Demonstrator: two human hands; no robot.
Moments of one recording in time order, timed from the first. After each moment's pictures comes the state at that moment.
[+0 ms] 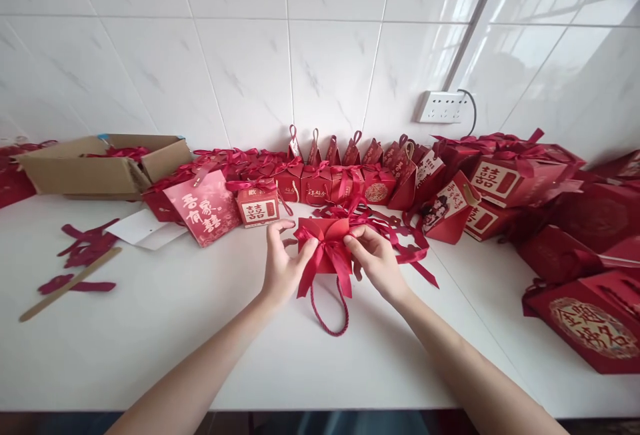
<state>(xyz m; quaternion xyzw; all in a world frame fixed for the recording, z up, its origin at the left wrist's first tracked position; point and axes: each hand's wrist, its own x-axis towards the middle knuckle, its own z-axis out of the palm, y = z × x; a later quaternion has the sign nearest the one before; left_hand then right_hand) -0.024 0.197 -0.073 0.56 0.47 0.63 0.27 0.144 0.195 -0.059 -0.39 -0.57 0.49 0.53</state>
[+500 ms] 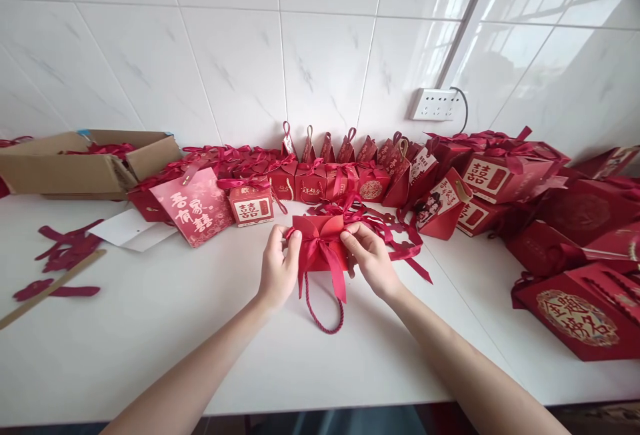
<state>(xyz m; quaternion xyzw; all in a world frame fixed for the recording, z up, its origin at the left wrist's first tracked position) -0.021 0.192 -0.065 0.60 0.51 0.58 0.22 0.144 0.197 -0.061 -0.37 -0.54 0.53 0.54</state>
